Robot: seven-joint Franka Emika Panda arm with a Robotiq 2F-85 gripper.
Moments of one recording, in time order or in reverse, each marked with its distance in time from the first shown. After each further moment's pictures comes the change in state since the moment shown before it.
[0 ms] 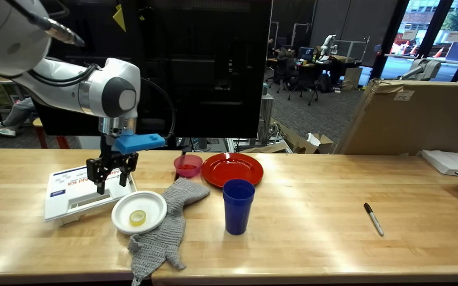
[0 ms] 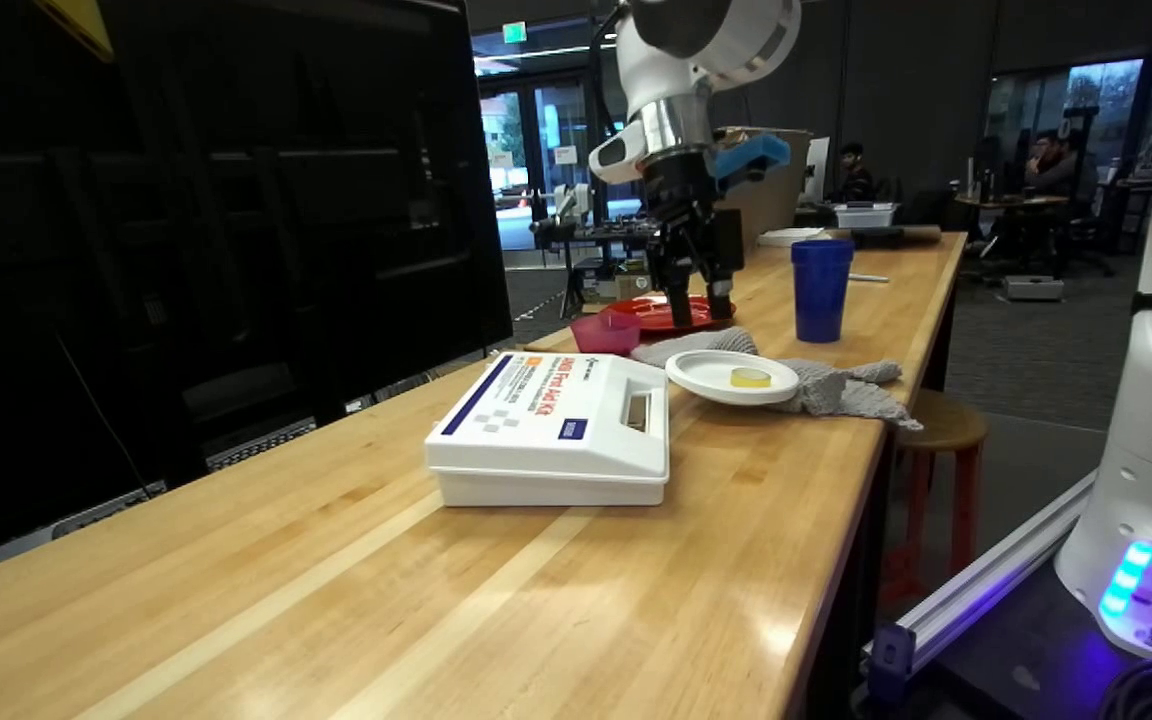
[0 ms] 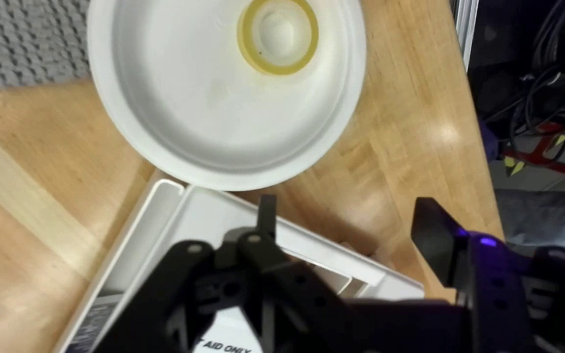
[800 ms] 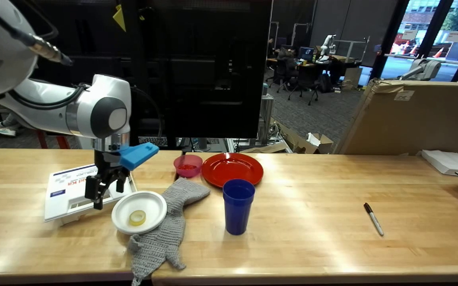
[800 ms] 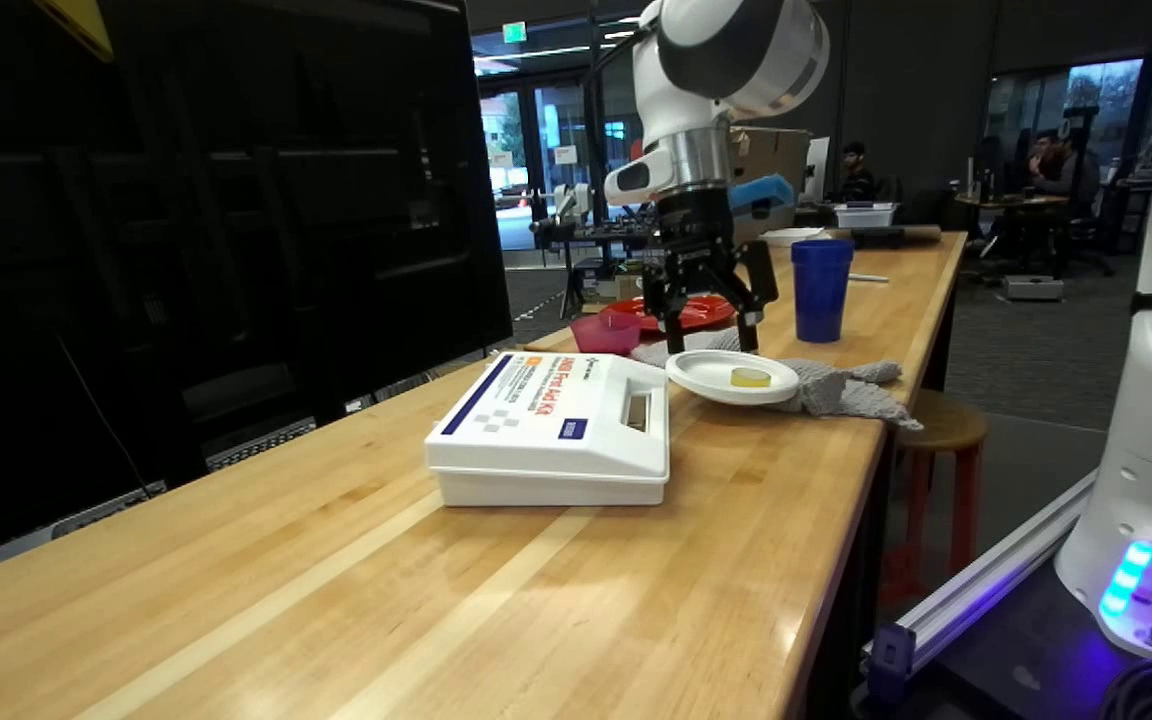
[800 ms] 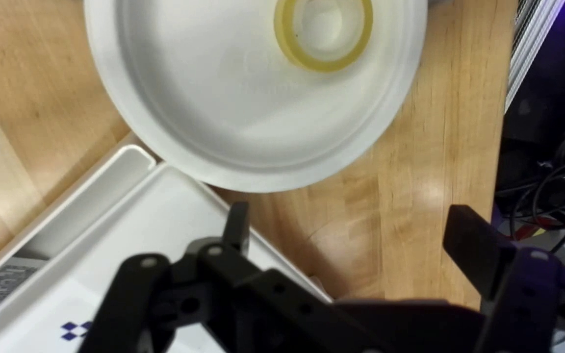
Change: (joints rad) arm 0.027 -0.039 0.031 -0.136 -0.002 0.163 -0.273
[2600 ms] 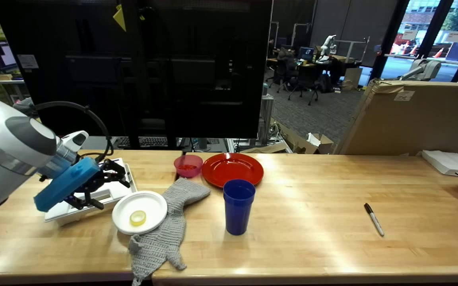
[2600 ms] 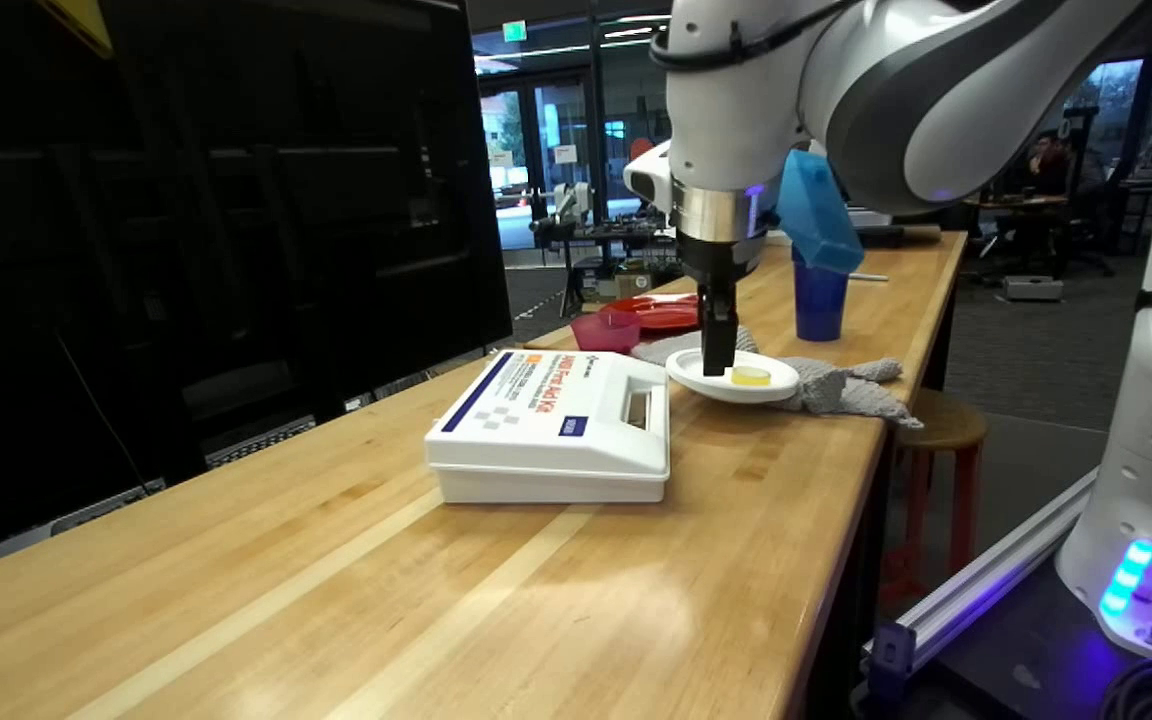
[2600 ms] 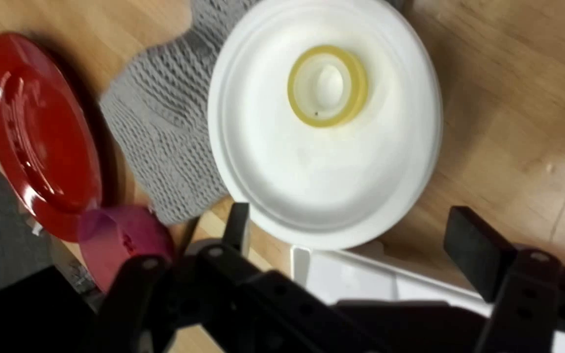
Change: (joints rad) arm -0.072 -0.216 0.398 -0.227 -0.685 0.295 1.642
